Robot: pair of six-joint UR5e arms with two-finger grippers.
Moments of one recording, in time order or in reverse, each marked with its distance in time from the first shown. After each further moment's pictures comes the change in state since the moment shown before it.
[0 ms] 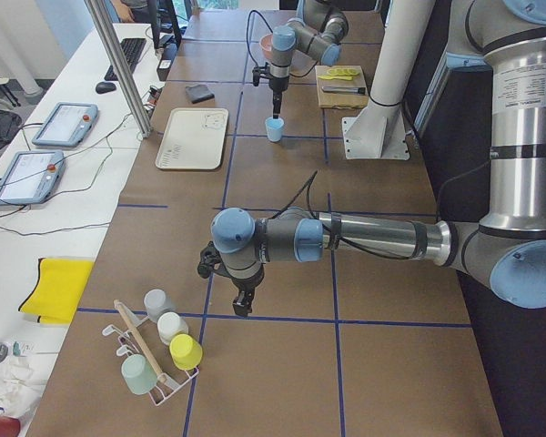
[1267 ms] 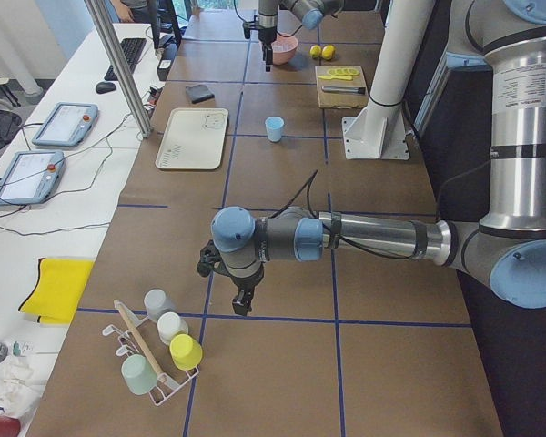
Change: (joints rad) left arm 0.001 -0.001 -0.003 -0.002 -0.002 0.000; right arm 0.326 -0.465 0.373 0.003 0.264 -0.453
